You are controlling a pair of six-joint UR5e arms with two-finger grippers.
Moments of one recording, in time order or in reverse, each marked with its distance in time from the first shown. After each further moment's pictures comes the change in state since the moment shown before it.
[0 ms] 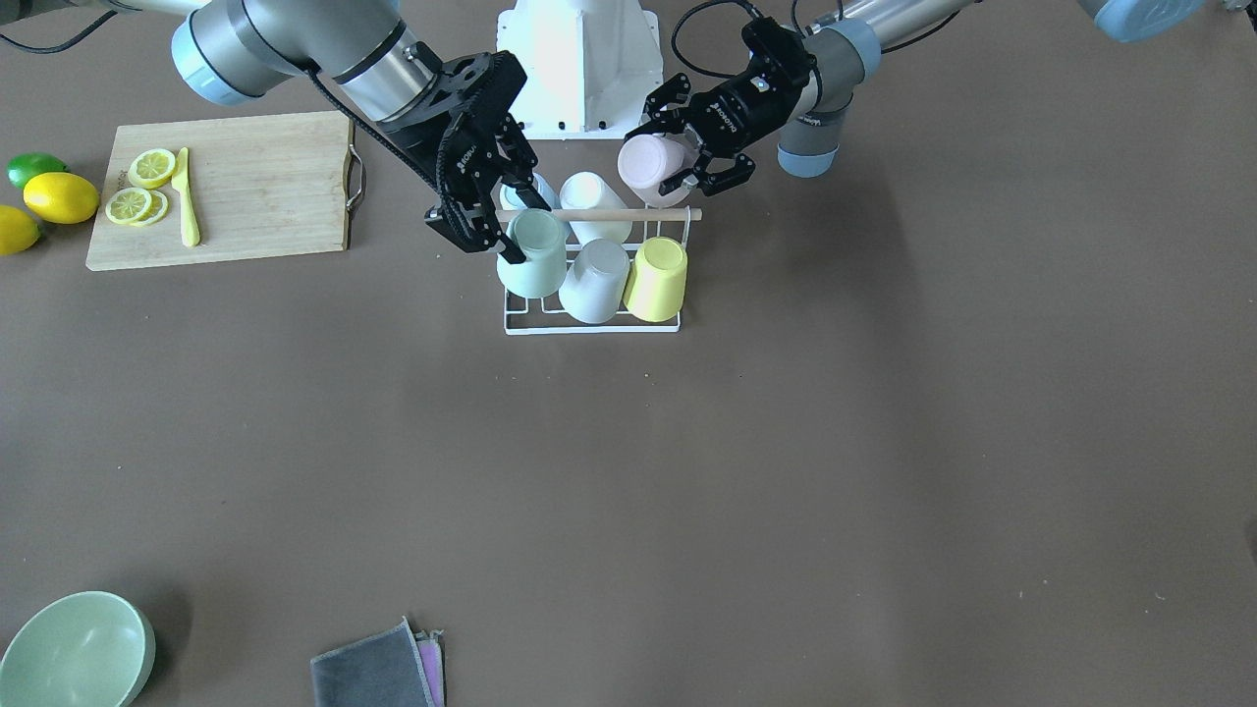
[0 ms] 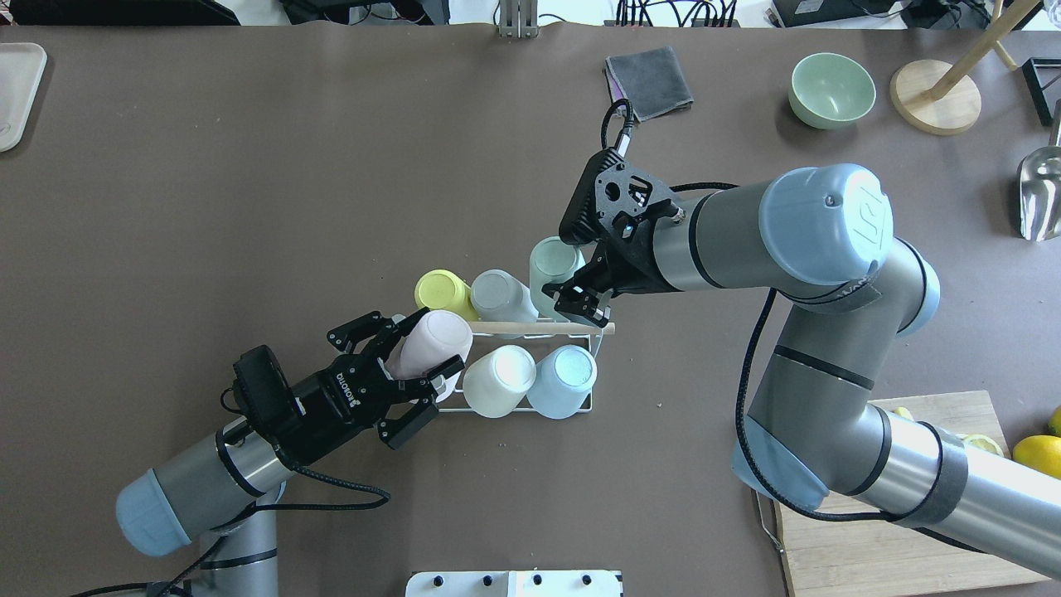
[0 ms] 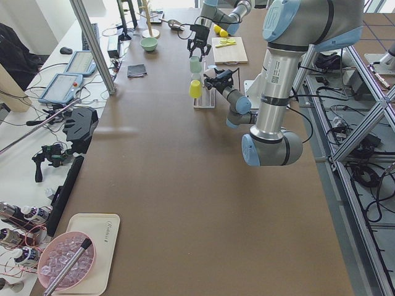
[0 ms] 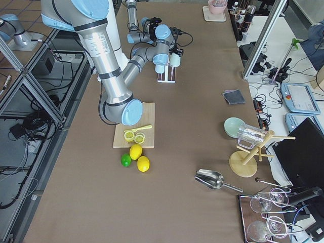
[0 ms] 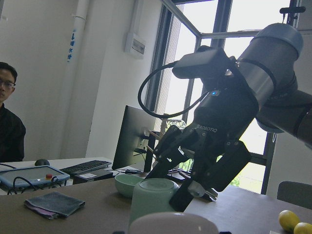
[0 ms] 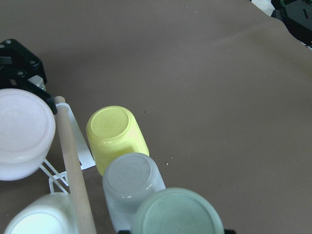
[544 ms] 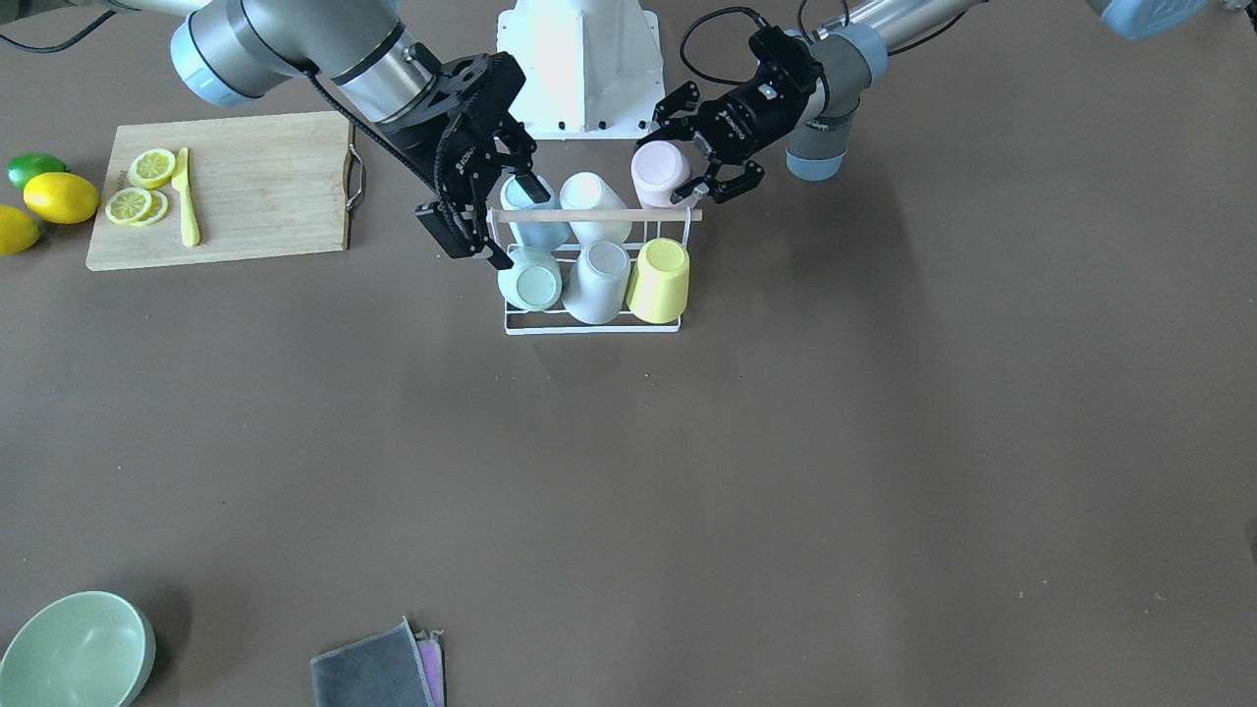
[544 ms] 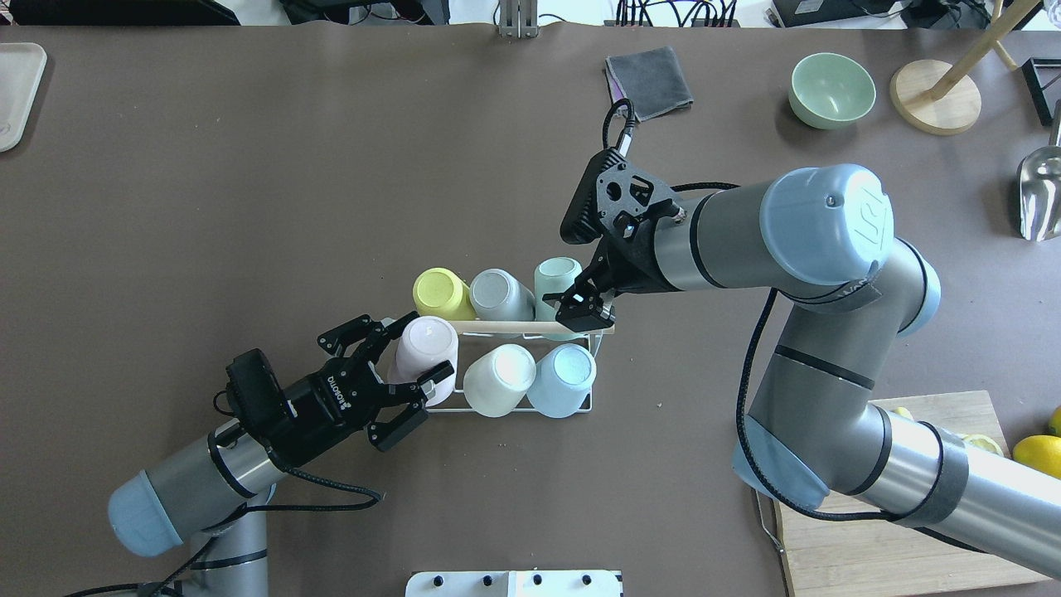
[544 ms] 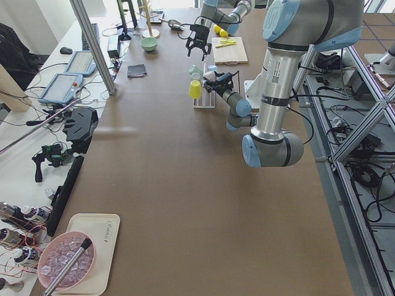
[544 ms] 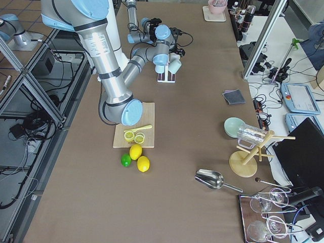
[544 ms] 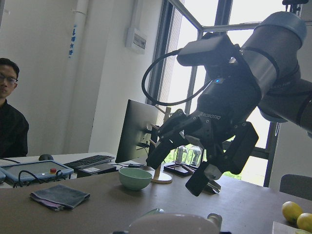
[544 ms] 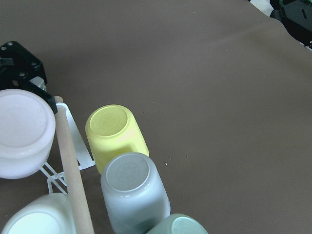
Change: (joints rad) left arm 0.001 0.023 0.014 -0.016 0.000 0.003; right arm 0.001 -0.003 -0.001 0.002 -0.001 0.000
